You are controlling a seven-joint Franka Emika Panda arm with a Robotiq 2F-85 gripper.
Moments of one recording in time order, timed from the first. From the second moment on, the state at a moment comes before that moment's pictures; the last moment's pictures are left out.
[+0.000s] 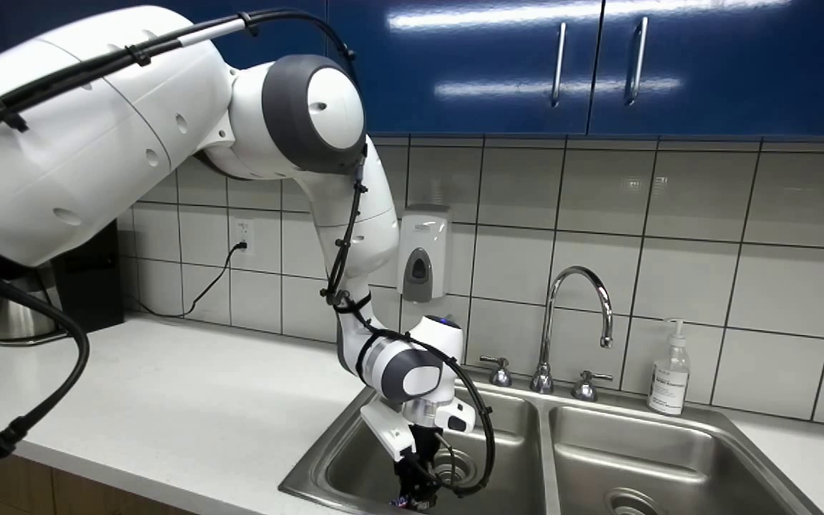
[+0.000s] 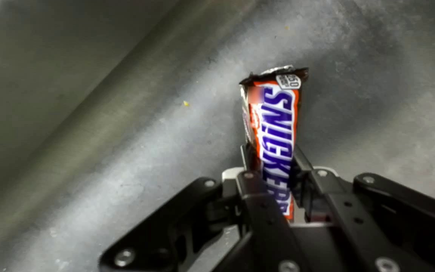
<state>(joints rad) -0.28 0.82 -0.10 -1.99 0.28 2.67 0.07</state>
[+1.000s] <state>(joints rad) -0.27 0.77 -0.09 -1.95 0.27 2.69 0.07</state>
